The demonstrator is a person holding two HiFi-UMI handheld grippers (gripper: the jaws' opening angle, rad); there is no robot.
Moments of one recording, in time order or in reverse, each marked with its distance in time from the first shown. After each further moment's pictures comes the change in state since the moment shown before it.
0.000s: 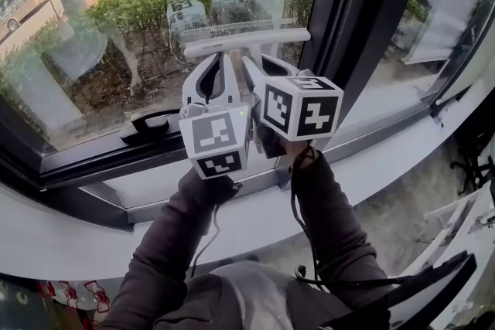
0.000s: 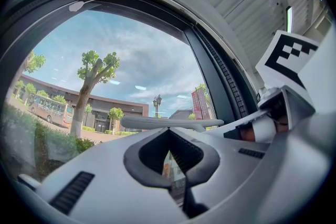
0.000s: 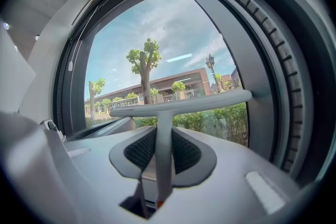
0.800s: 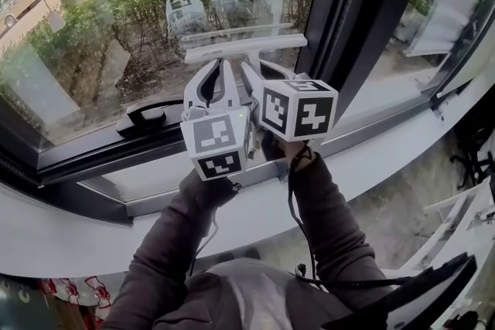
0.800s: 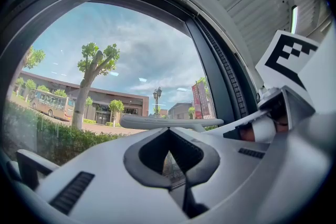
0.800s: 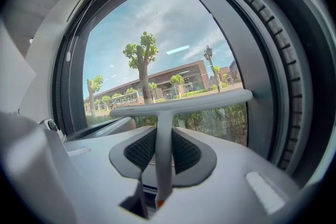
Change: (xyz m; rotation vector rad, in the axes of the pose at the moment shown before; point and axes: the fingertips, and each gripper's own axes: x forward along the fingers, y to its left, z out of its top) left arm -0.011 0.001 -0.049 -0.020 0.096 0.001; right arm 0.006 -0.006 -0.051 0.044 0.082 -0.006
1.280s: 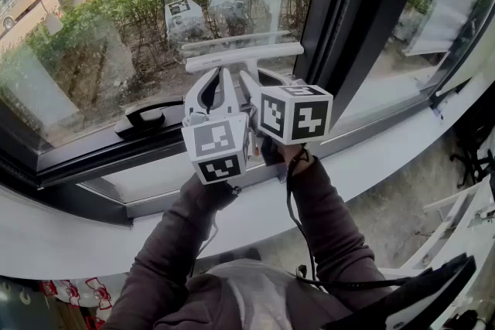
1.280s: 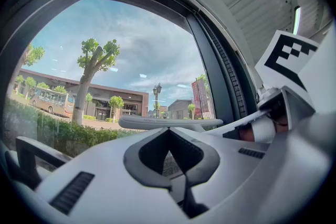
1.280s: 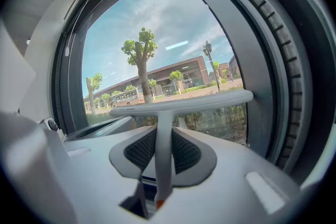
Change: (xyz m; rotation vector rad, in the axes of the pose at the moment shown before) left arm -0.003 -0.003 -0.018 -0.011 0.044 -0.004; right arm 0.000 -0.004 -0.019 0.015 0.046 -0.001
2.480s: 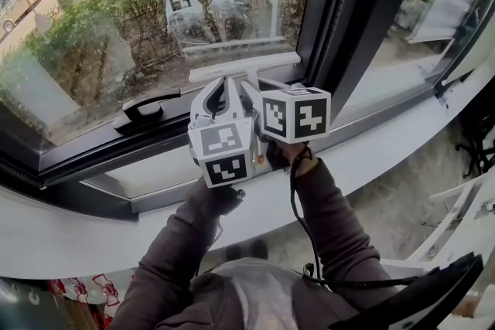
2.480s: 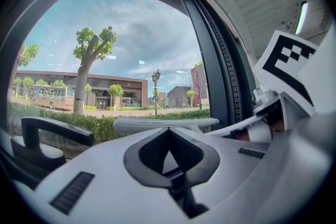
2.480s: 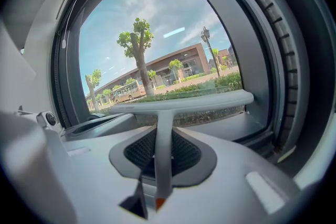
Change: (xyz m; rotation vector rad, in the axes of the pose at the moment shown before) left arm -0.012 -0.009 -0.044 0.020 0.174 -0.006; right arm 0.002 -0.007 -0.053 0.071 0.128 0.023
